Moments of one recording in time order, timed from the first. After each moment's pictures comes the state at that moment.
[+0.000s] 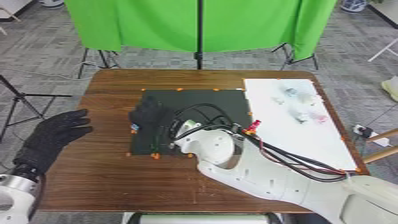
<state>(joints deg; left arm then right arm) 133.3 -50.8 -112.3 -120.1 44.4 1.3 3.0 -46.1 -69.9 13.3 -87.3 -137.6 11.3 6.5</state>
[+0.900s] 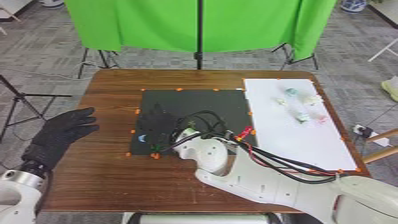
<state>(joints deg) 130.6 -50.0 -109.9 -119.2 44.4 1.1 2.6 -46.4 -71.9 10.1 -81.7 -140.4 11.0 12.5</state>
